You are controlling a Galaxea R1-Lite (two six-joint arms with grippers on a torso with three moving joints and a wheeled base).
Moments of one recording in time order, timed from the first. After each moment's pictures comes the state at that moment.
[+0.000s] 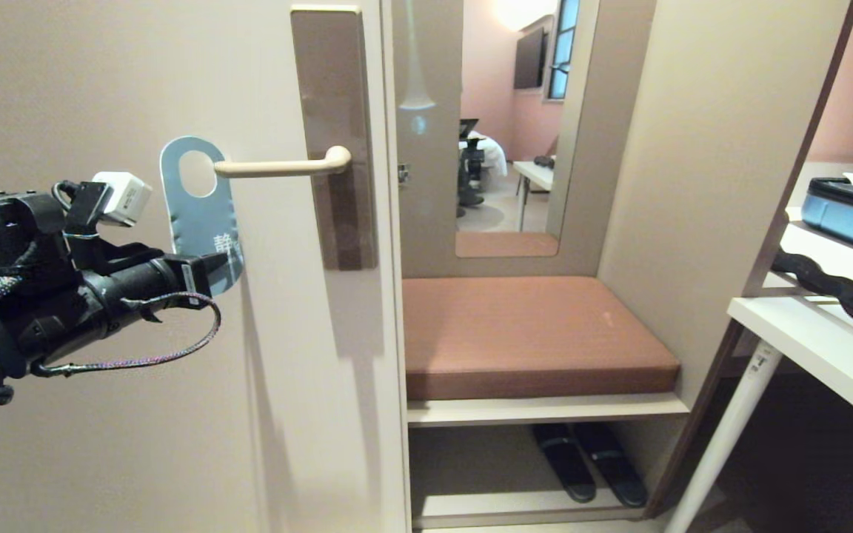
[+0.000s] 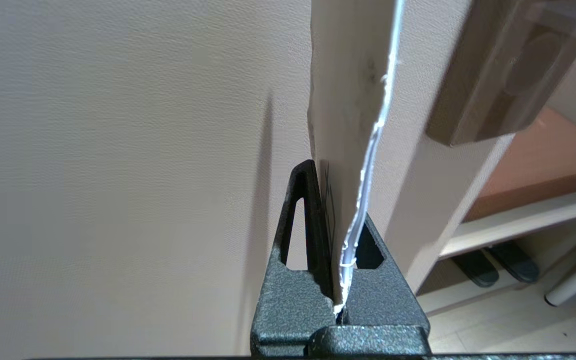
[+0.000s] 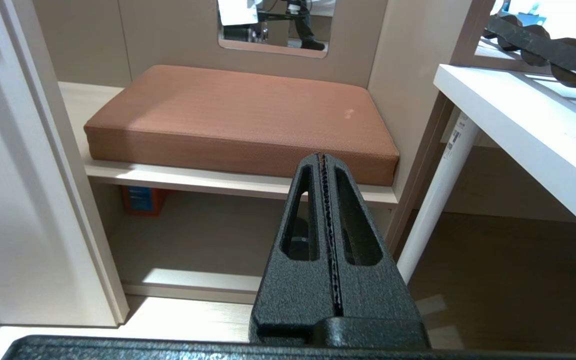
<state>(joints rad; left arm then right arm) -0.07 1.60 -0.75 -0.67 -0.20 0.01 0.01 0.00 0.00 0.00 0.01 -0.05</state>
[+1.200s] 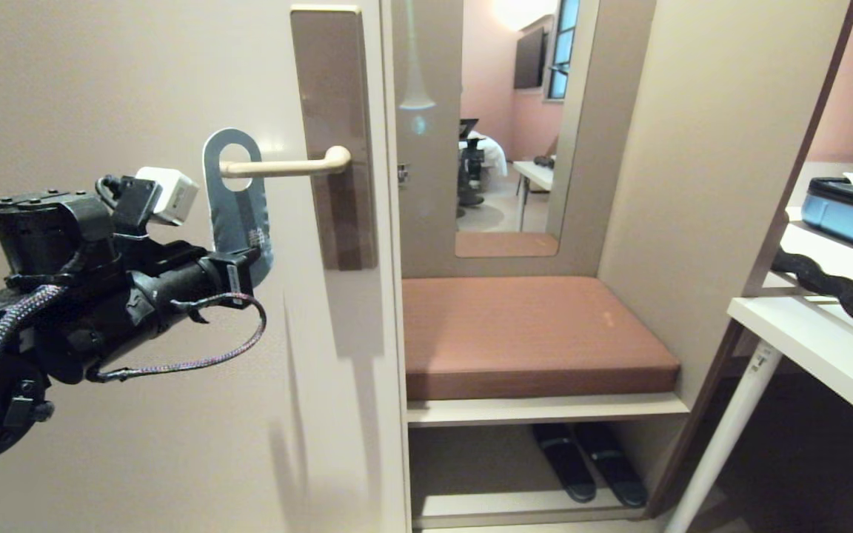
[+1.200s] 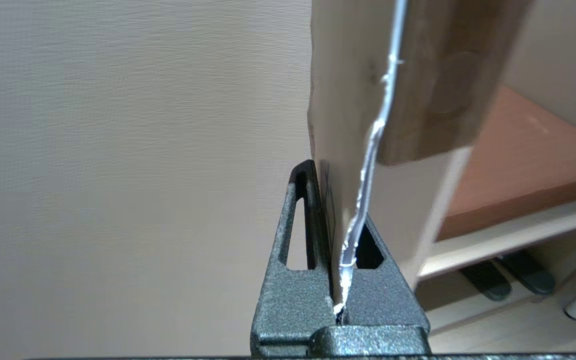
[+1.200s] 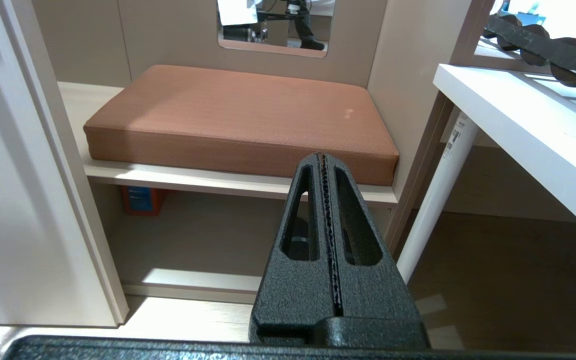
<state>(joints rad) -0.24 1.61 -0.74 -0.74 -0.02 0.03 0.01 0.00 0.00 0.00 0.02 -0.05</state>
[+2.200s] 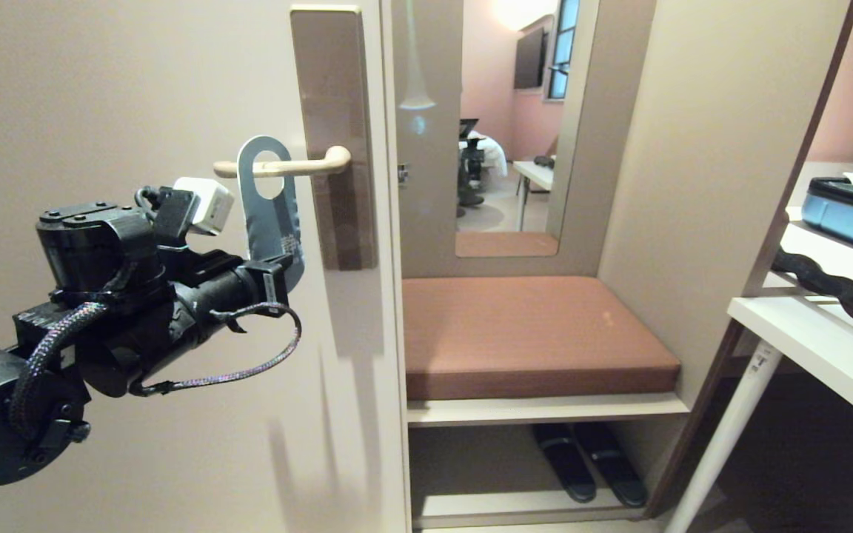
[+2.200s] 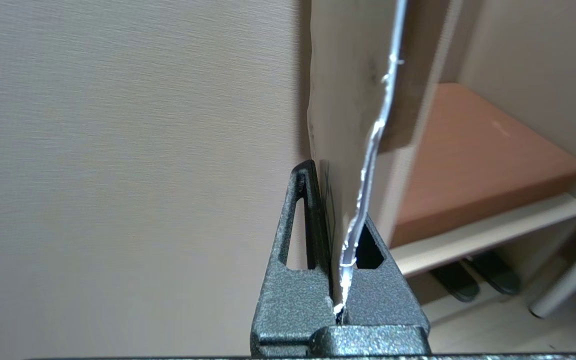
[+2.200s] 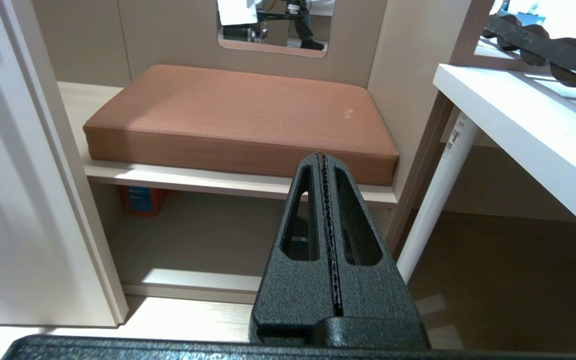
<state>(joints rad) -0.36 1.64 -0.72 -0.81 0.05 -0.02 0.01 0.00 0.00 0.00 0.02 -0.05</state>
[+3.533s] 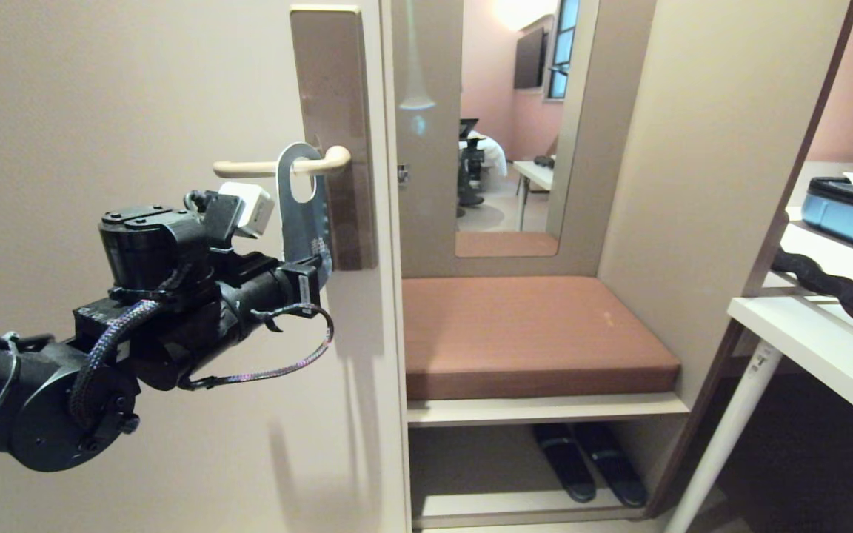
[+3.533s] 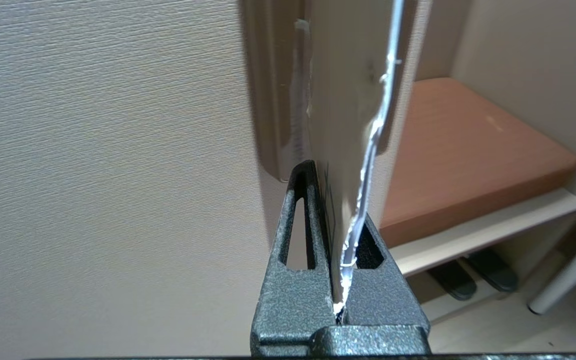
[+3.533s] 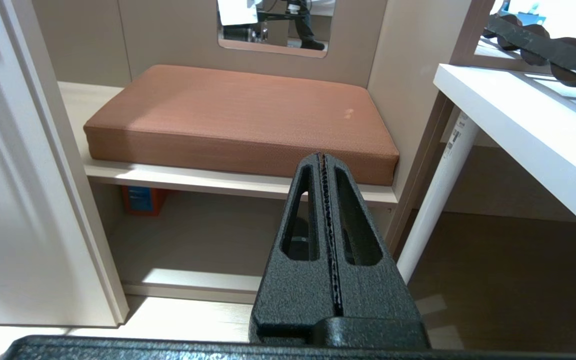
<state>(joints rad) -0.42 1.72 -0.77 -0.83 0.09 -0.01 0.01 0.00 0.00 0.00 0.01 -0.05</state>
